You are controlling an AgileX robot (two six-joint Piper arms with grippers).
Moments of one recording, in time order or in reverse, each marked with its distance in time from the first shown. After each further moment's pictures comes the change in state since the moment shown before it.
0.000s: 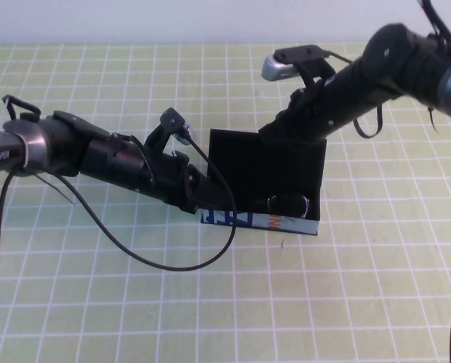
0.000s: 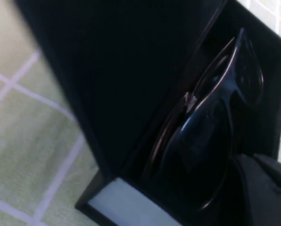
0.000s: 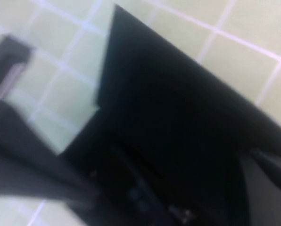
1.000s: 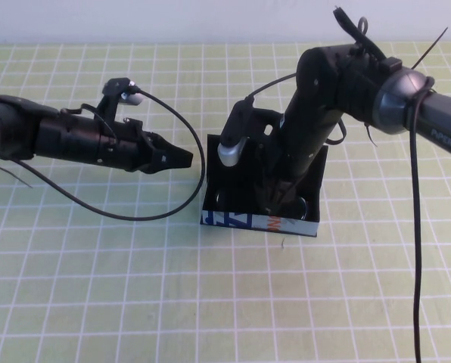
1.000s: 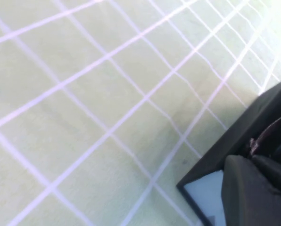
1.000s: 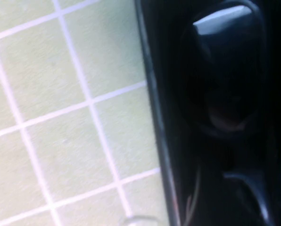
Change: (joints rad) right arm 0.152 0.074 -0.117 -0.347 0.262 -0.333; left arm 0.128 -0.055 -0.007 -0.070 -0.049 -0.191
